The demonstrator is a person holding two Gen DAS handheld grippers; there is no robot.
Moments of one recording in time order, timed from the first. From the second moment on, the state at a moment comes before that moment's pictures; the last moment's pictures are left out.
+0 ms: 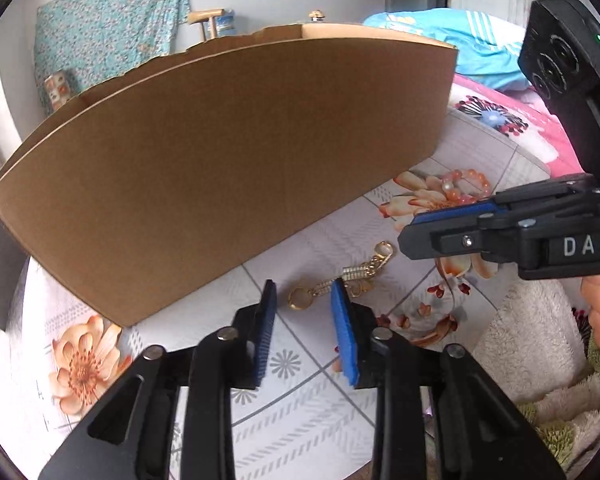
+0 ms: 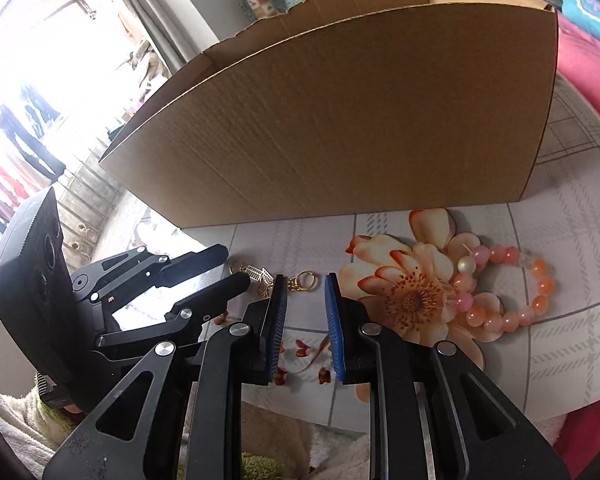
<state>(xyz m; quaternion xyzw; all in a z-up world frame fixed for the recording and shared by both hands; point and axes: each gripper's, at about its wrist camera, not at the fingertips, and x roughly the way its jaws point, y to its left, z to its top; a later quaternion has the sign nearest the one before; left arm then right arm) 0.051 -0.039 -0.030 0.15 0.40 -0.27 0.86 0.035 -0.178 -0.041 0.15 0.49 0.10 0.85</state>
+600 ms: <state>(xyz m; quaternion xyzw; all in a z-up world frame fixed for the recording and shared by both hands) 0.049 -0.042 -0.030 0.16 0.39 -0.28 0.86 0.020 -0.195 -0.034 0.16 0.48 0.09 0.86</state>
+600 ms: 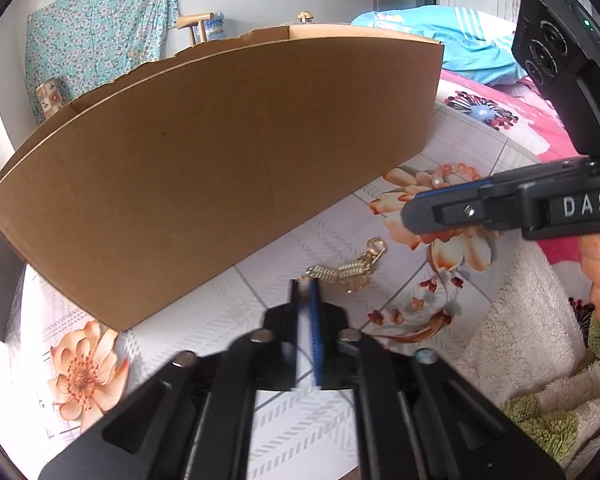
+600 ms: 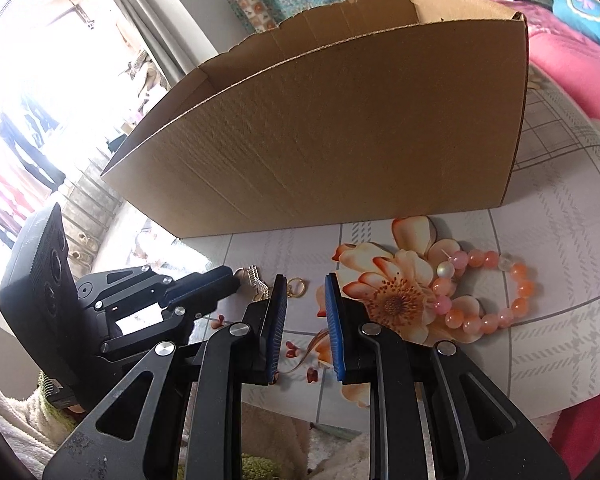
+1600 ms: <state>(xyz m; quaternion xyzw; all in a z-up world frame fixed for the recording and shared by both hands) 0.067 -0.047 -0.027 0.20 0.39 -0.36 0.82 0.041 -0.185 -0.042 0.16 0.50 0.10 0.85</state>
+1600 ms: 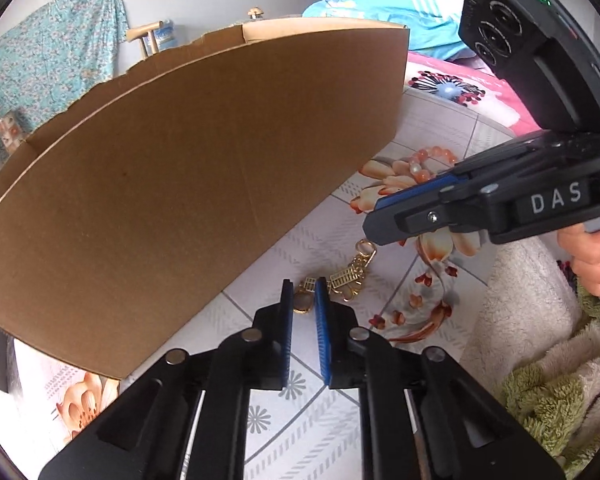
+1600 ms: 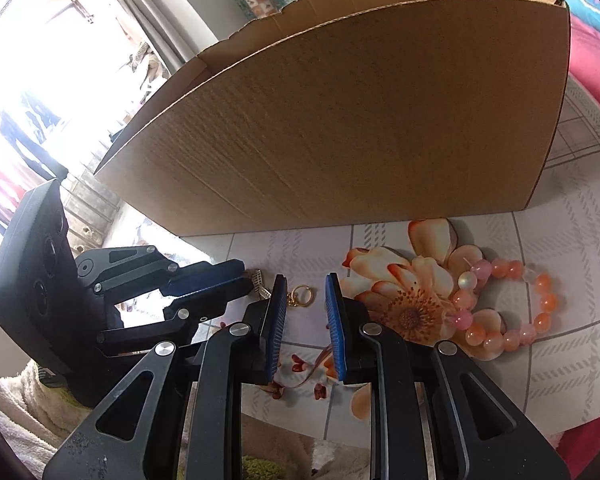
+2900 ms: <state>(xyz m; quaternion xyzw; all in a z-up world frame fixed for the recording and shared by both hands) 0.057 -0.005 -0.026 0.11 0.42 -0.27 0.86 0.056 -0.109 -0.051 -0.06 0.50 0.11 0.86</state>
